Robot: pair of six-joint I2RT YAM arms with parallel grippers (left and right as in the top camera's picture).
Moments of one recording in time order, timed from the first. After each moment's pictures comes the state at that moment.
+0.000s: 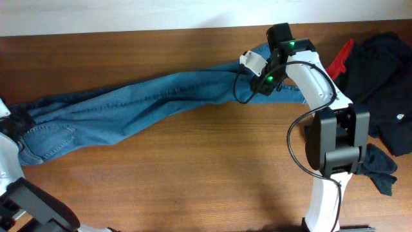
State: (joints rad) left arm 0.71 1.73 1.29 -0.46 0.10 0.04; right arm 0.12 2.18 1.85 -1.00 -0.24 -0.79
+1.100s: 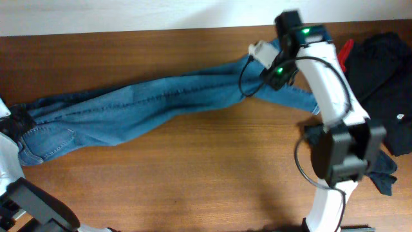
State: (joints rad) left arm 0.71 1.73 1.29 -0.46 0.10 0.05; right arm 0.12 2.09 2.01 -1.28 -0.12 -0.70
